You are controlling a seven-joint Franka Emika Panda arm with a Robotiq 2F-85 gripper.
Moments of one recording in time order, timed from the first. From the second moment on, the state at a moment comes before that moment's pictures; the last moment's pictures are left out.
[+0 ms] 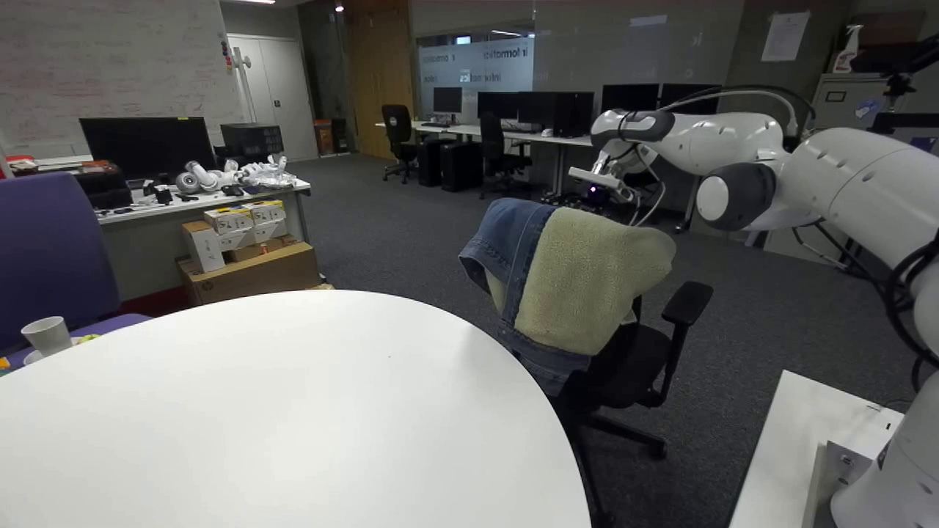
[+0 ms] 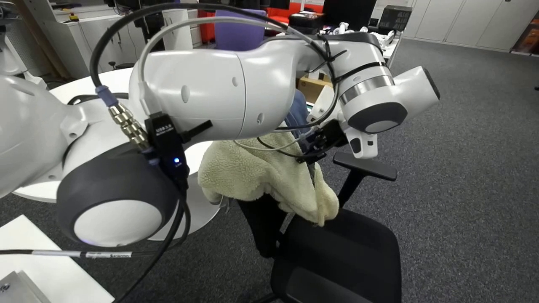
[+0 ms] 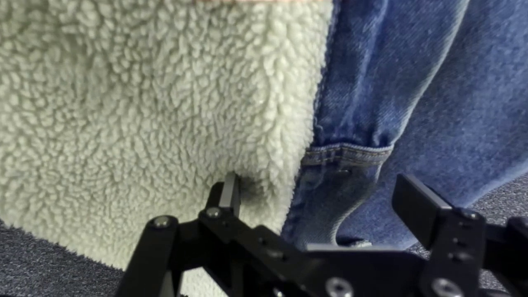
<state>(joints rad) -0.64 1.28 0.00 -0.47 0.56 1.39 0.82</state>
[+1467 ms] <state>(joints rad) -0.69 1.34 0.06 -0.37 0.46 1.05 0.73</state>
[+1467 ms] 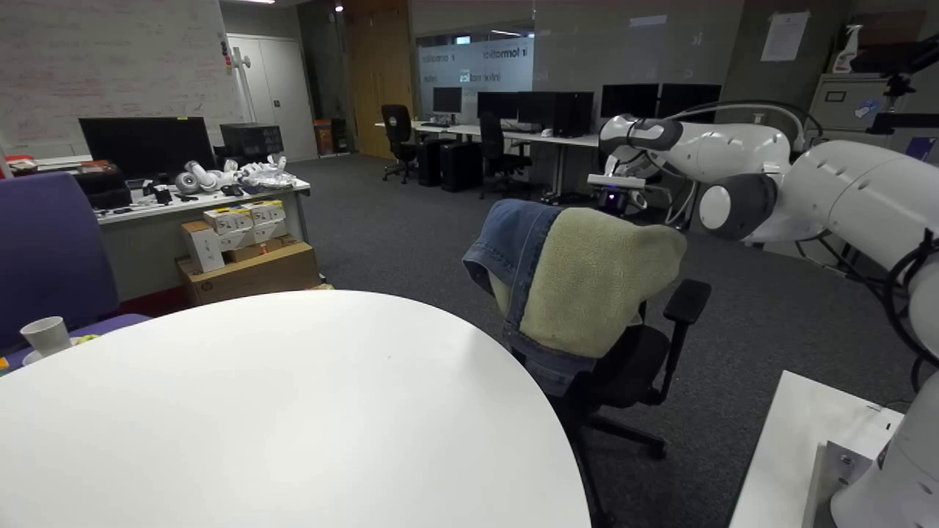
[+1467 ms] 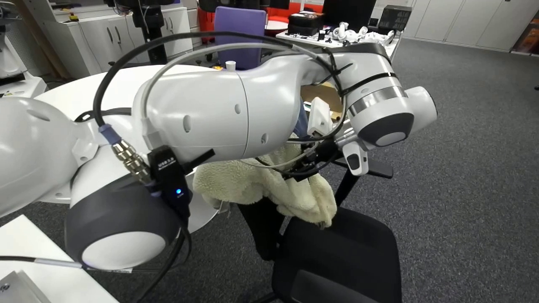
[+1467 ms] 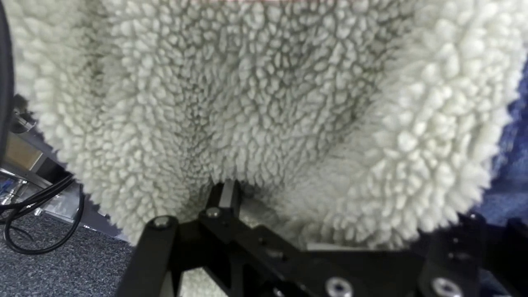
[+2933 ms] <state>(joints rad) -0.77 1.16 0.08 -0.37 0.45 1.10 0.74</state>
